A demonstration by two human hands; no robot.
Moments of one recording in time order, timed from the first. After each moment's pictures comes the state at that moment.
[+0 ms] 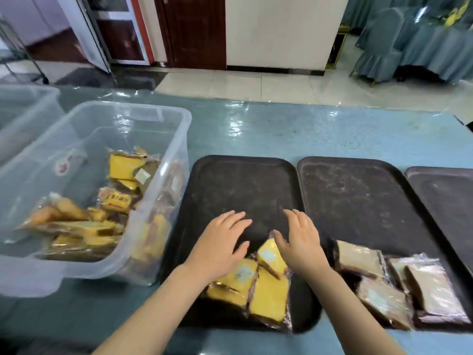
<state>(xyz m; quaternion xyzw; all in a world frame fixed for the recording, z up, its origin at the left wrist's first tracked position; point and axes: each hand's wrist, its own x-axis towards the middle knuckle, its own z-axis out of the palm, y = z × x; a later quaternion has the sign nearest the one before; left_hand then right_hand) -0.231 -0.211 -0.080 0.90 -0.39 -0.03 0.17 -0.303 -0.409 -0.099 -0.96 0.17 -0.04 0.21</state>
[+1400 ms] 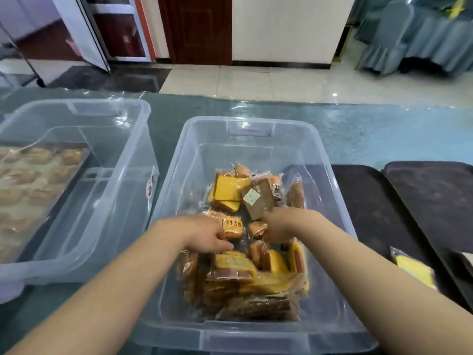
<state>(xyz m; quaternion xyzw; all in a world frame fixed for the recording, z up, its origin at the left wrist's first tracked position) 0.026 0.102 -0.019 0.85 -0.40 -0.35 -0.06 -0.038 -0.087 -0.028 -0.93 0.05 0.35 0.02</state>
